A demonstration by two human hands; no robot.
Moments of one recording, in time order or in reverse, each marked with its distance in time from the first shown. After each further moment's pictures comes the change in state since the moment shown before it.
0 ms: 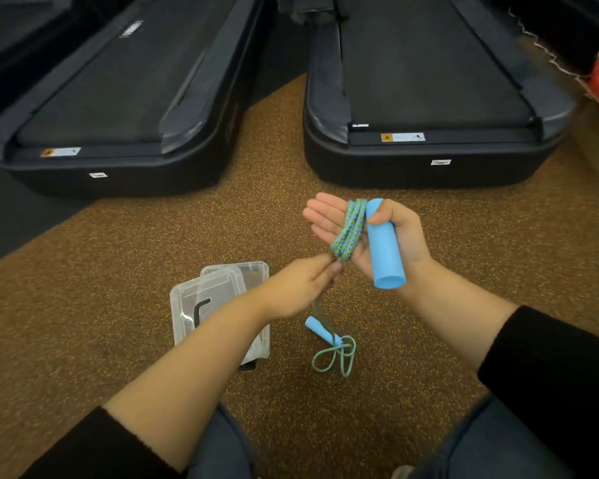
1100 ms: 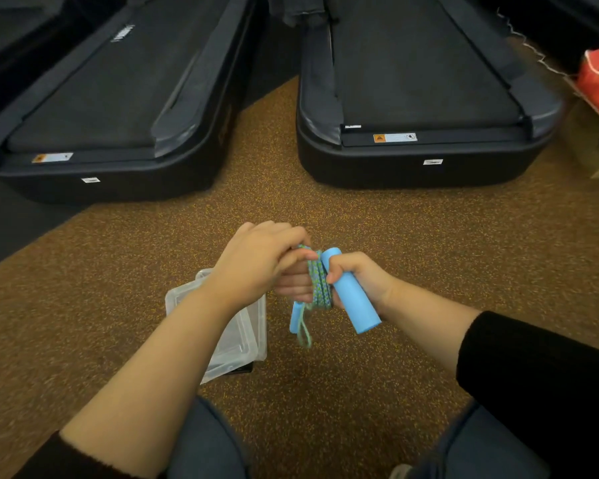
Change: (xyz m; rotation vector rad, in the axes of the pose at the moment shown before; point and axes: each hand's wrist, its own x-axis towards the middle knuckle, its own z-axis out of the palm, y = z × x) left_hand -0.014 -0.004 -0.046 0.607 0.338 0.234; right_hand -0.009 0.039 -0.022 -0.286 0.050 0.373
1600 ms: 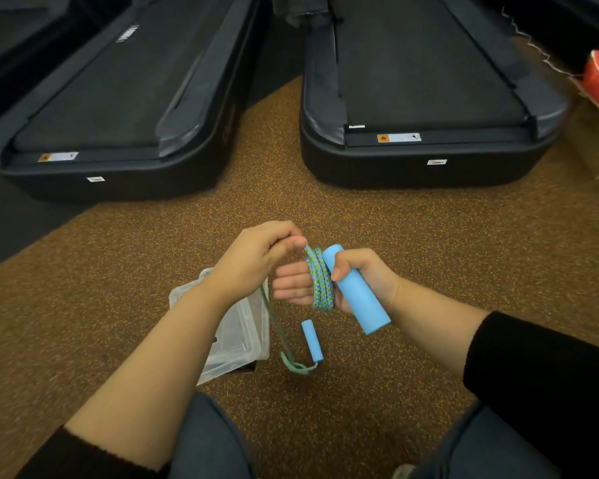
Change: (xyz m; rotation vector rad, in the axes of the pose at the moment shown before) left_hand -0.002 -0.012 0.005 -0.521 0.016 -0.149; right_hand 0.000 -0.004 0.009 0.085 -0.242 0.008
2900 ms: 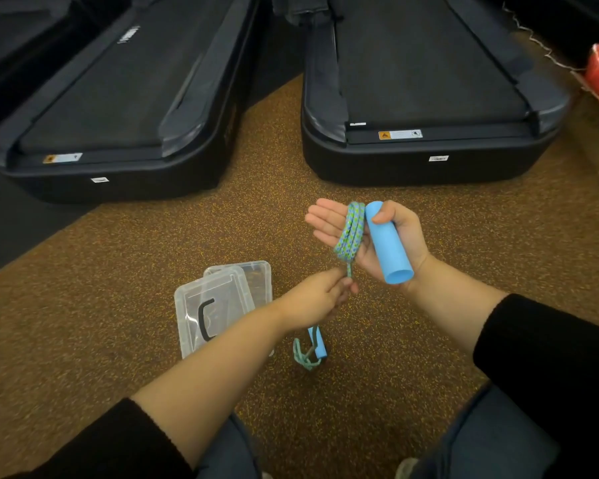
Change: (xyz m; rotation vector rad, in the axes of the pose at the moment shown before) left_hand -0.008 0.015 0.081 -0.391 -0.373 -0.343; right_hand -0.013 -0.032 -0.011 0.240 0.100 -0.347
